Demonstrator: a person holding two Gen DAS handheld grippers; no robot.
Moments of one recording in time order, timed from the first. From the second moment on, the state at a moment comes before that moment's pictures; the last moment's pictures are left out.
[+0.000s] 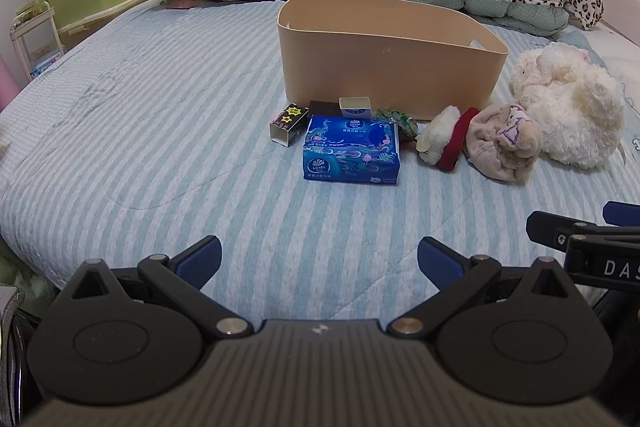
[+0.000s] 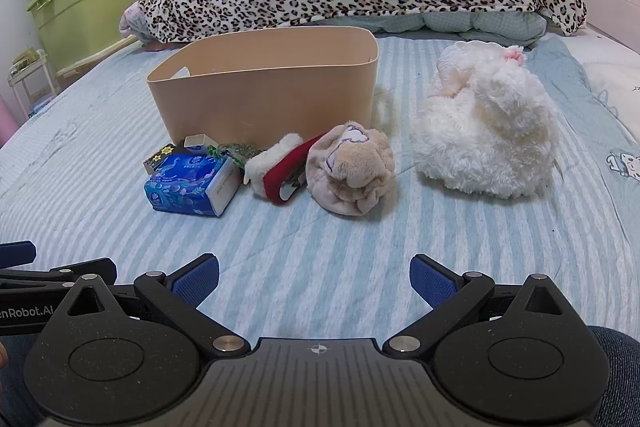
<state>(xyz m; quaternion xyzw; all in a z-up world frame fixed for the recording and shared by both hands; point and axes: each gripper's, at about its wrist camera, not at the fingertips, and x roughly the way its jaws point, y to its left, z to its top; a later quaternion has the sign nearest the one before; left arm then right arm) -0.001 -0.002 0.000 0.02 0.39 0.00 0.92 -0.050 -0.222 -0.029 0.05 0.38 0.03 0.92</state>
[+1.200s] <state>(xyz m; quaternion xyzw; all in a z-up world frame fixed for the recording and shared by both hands) -0.002 -0.005 -0.004 0.02 0.39 0.00 0.92 -0.050 -0.220 -0.029 0.05 0.38 0.03 0.92</state>
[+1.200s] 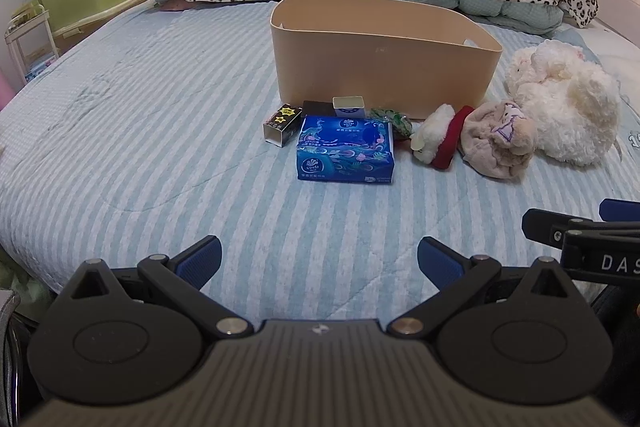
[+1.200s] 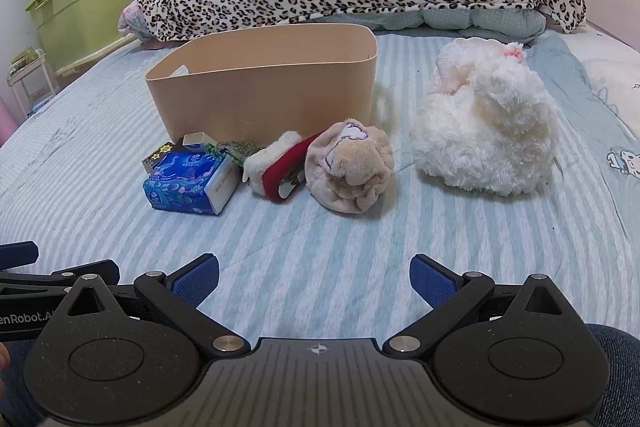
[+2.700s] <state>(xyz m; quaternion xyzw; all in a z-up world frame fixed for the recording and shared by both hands) 0.077 -0.006 -0.028 0.02 0.39 0.00 0.92 0.013 -0.232 -0.019 0.03 0.37 0.05 0.93</state>
